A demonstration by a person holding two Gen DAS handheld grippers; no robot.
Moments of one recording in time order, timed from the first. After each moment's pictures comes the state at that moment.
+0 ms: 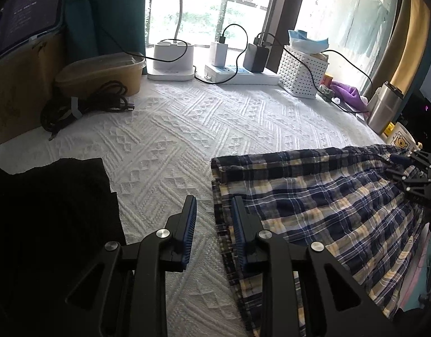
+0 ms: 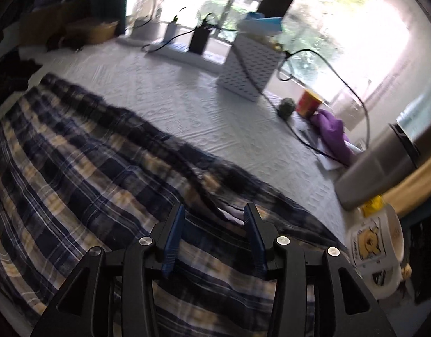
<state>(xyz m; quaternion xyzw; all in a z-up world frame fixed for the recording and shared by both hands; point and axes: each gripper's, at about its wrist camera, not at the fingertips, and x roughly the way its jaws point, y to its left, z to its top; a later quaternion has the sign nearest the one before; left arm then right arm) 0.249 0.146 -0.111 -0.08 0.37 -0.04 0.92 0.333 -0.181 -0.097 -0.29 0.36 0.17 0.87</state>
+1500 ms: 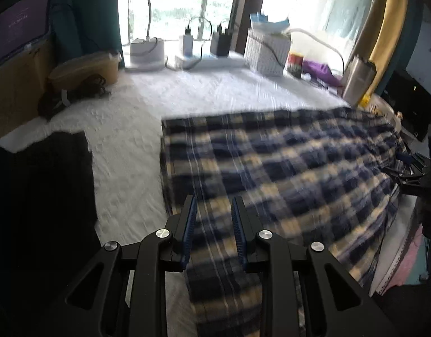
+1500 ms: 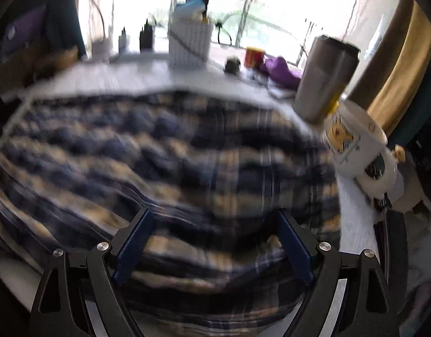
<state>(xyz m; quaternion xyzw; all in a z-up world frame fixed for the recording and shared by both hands) 0.192 0.094 -0.111 -0.05 0.40 -0.07 0.91 0.263 -0.279 -0.107 -0.16 0.39 0.07 0.90</state>
